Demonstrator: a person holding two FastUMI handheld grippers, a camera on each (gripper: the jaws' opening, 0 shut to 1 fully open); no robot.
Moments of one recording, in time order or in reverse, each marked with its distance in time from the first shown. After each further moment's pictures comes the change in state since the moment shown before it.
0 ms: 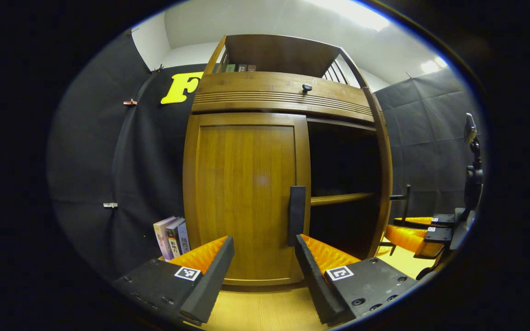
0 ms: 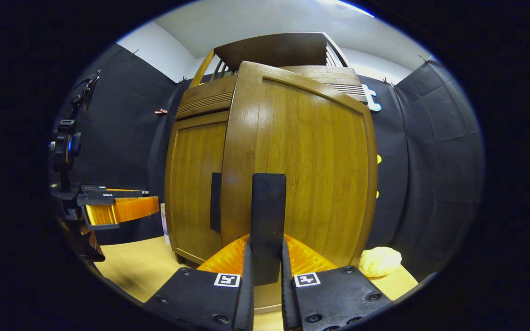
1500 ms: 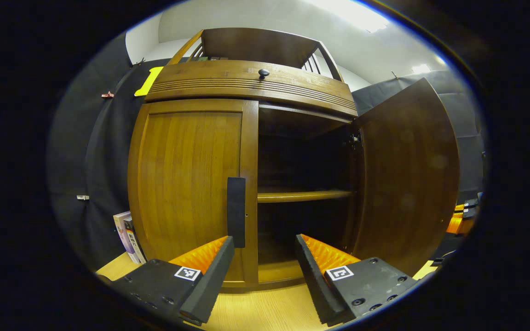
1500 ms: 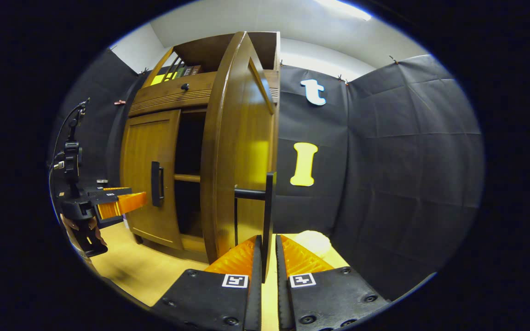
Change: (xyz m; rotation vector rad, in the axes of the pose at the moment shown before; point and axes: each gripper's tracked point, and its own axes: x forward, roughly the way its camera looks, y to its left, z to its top) left arm 0.035 -0.097 -0.017 -0.016 0.007 -0.134; right arm -0.114 -0.156 0.017 -0.026 0.086 -0.324
